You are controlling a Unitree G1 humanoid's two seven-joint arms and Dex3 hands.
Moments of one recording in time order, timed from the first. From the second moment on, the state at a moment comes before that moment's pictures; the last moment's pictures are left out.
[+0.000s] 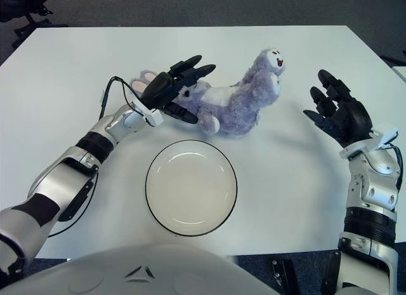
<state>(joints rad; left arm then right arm) -0.77 0.17 -0.43 0.79 0.56 -0.86 0.17 -0.11 -0.58 -0.44 0.22 0.34 -0.04 0.52</state>
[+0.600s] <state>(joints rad) -0.79 0.19 -0.42 0.70 0.56 -0.62 -0.06 -0.11 -0.58 -0.42 0.17 0.32 0.03 0.51</state>
